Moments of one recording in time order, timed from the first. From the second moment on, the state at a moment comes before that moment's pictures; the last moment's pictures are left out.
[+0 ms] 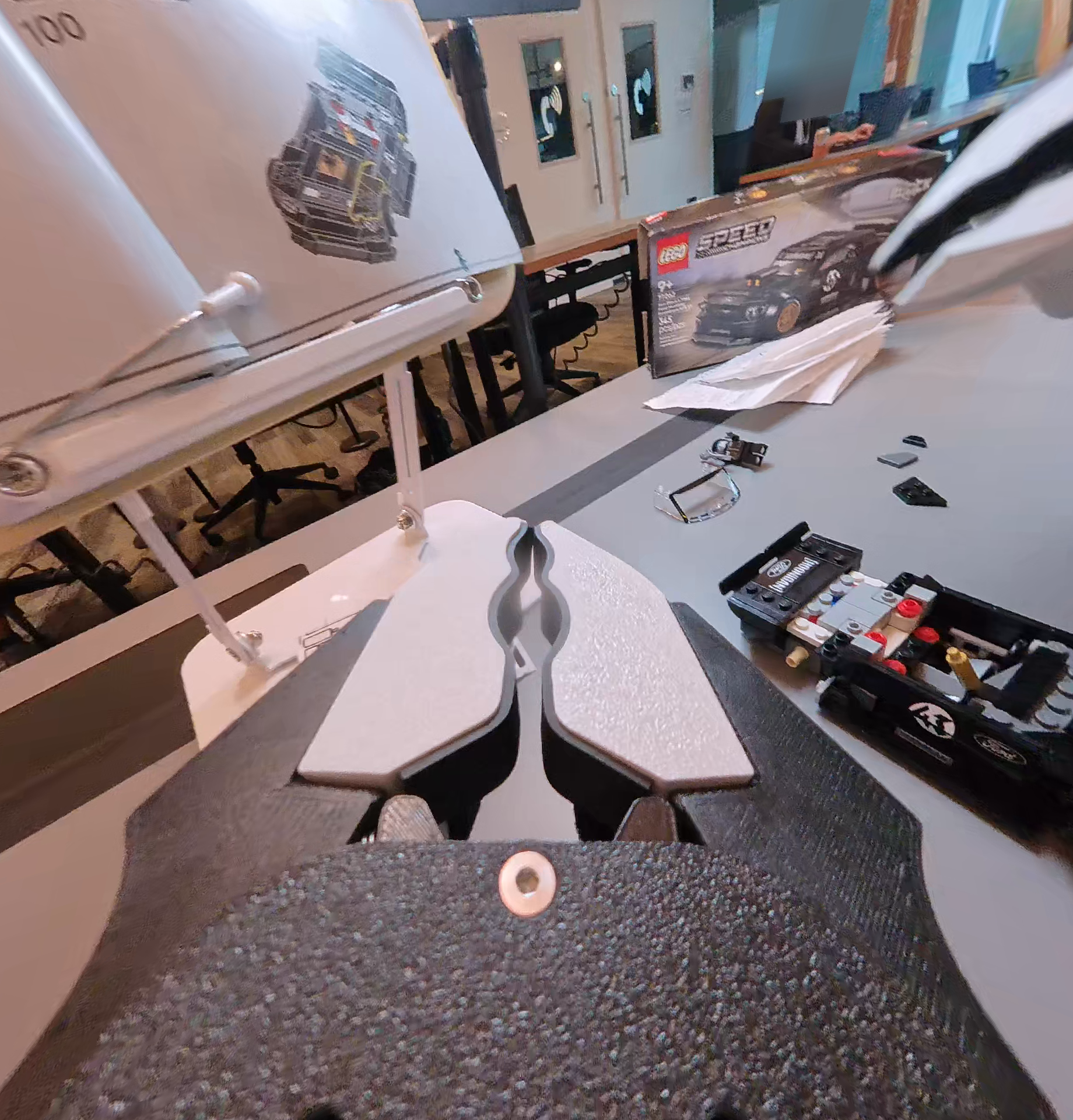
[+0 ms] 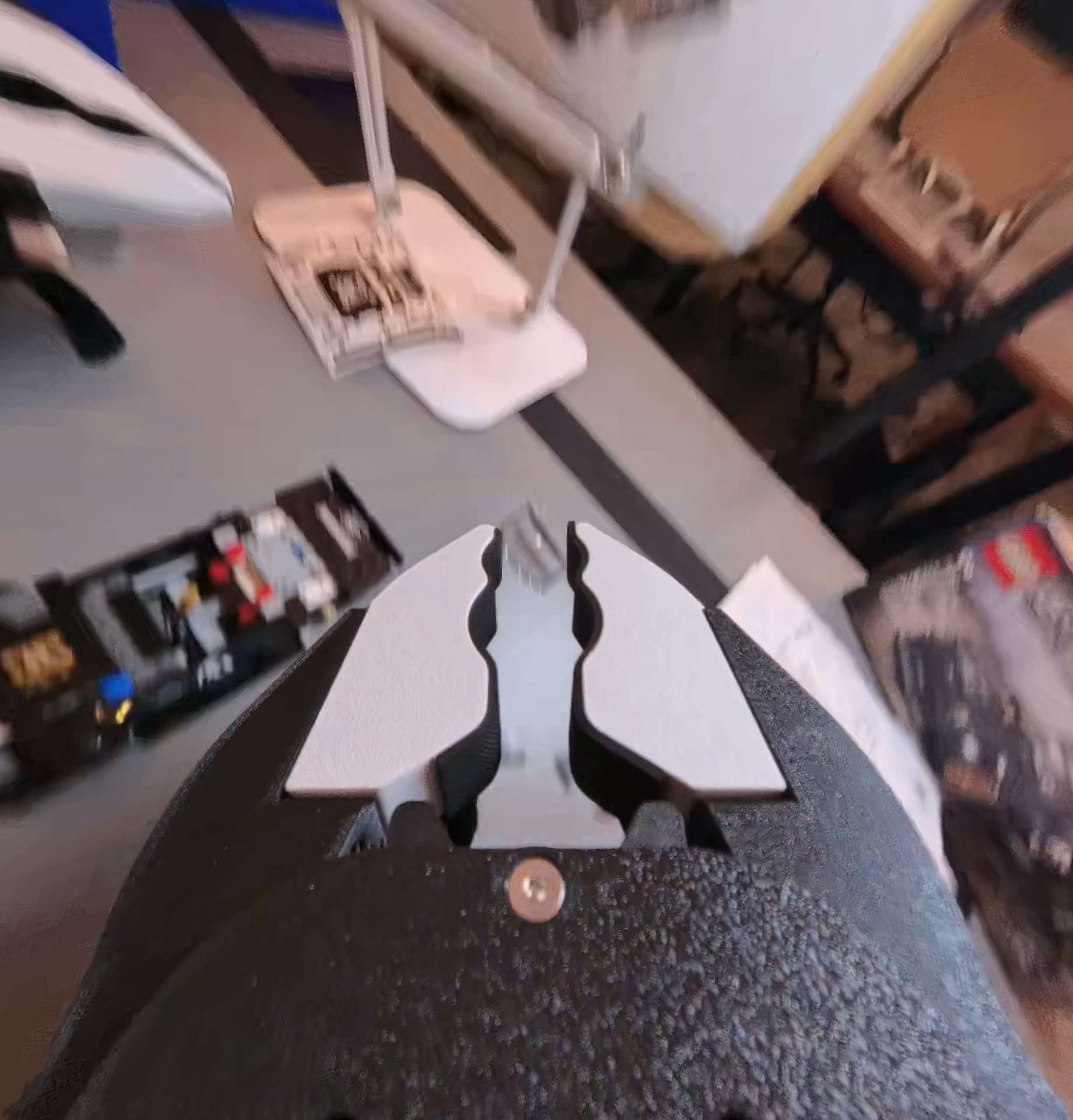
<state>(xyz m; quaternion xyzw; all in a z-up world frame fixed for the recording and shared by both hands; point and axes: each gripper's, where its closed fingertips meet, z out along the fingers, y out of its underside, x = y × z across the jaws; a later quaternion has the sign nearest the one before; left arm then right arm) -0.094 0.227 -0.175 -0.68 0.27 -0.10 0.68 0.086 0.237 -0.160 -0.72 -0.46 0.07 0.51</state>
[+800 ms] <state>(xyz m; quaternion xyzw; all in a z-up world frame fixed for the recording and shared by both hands) -0.072 0.212 -0.197 -0.69 0.32 -0.12 0.64 0.140 0.214 -0.282 -0.86 -0.41 0.12 0.29</state>
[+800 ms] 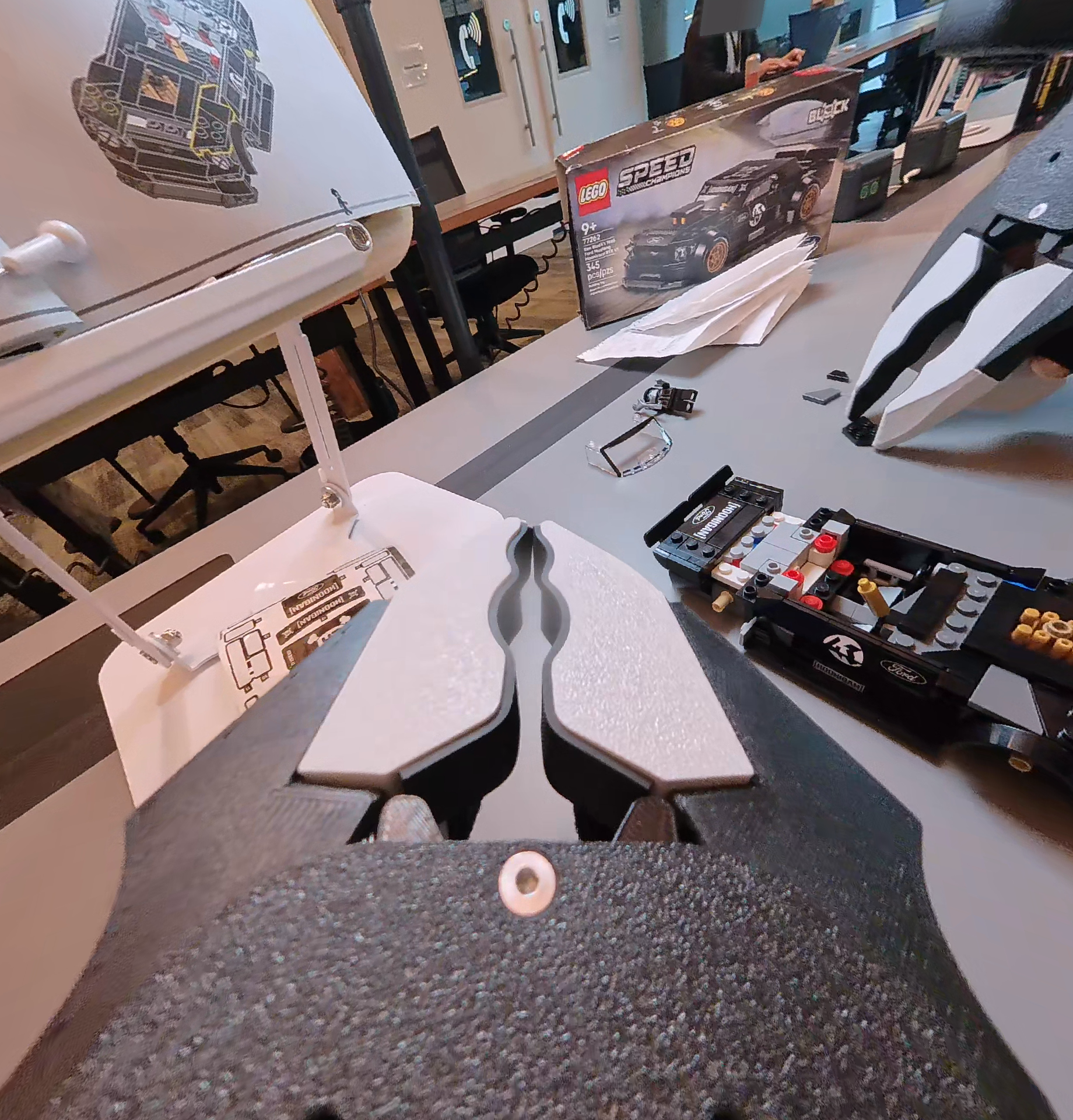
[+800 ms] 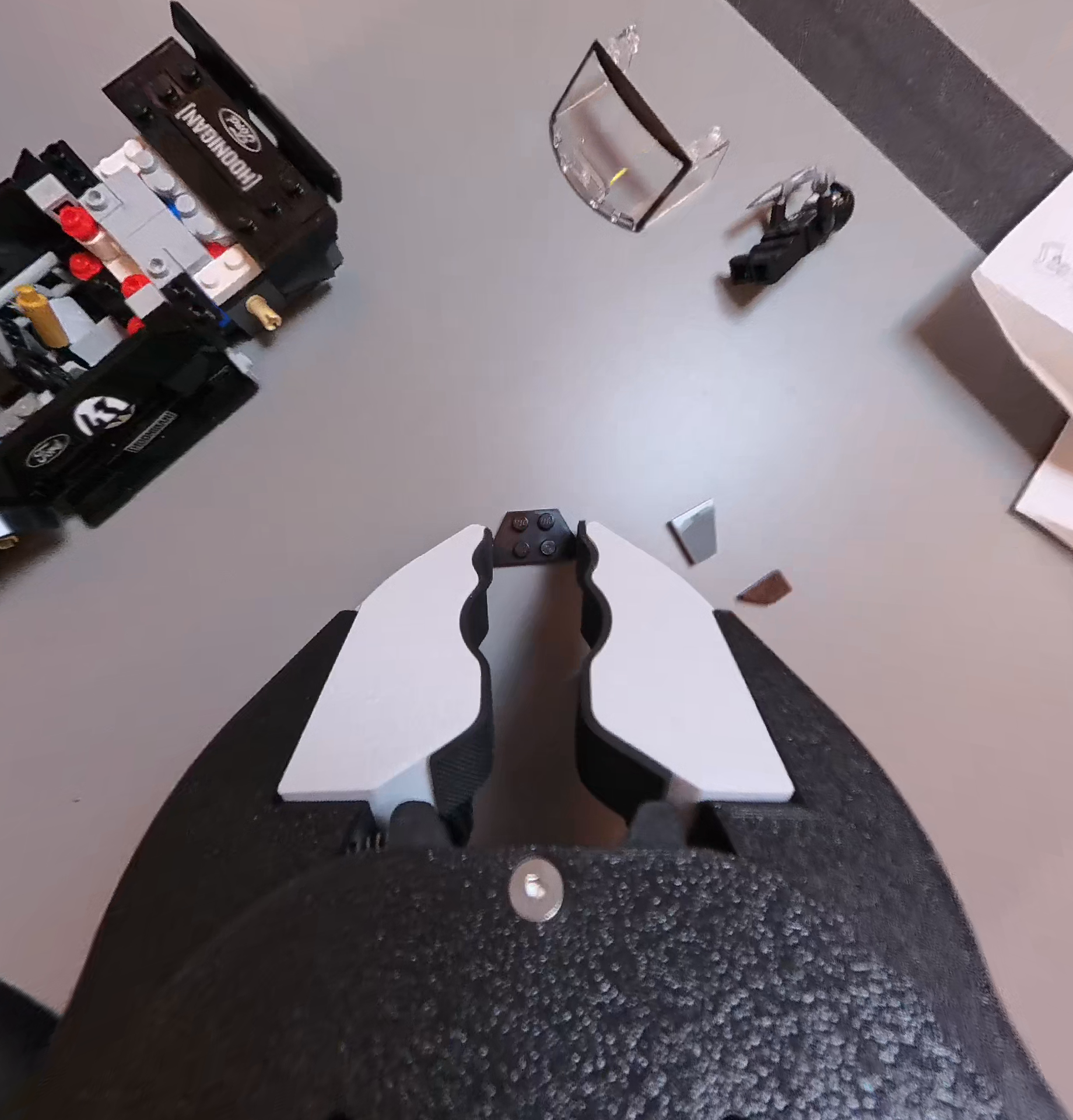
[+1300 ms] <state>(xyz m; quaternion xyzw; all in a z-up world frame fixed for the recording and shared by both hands) -0.067 0.209 -0.201 -0.69 0.32 -0.12 0.63 0.131 0.164 -0.268 -0.83 -0.43 0.18 0.31</state>
